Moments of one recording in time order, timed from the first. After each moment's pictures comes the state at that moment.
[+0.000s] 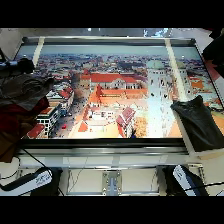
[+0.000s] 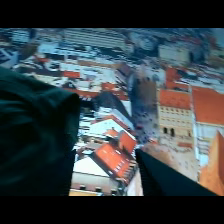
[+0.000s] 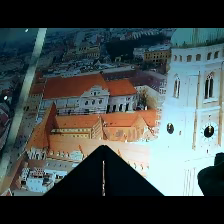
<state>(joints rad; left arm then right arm) 0.26 -1.24 1.37 1.39 -0.81 -1.46 -0.63 -0.88 1.47 -0.74 1.42 1.22</state>
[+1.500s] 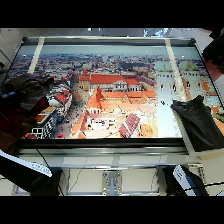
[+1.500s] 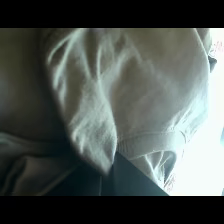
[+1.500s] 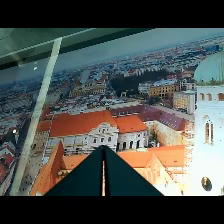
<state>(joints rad) 0.65 -1.88 1.40 0.63 -0.40 -1.81 -0.63 -0.88 1.47 -0.68 1.32 1.25</state>
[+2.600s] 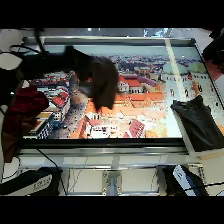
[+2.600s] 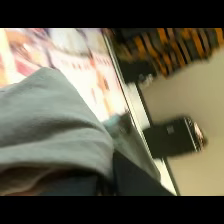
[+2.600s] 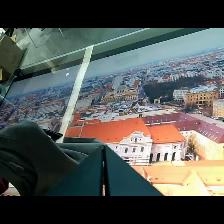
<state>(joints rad) -0.22 -1.23 1.40 0.44 -0.98 -1.31 -0.63 -0.87 1.47 -0.58 1.34 1.25</state>
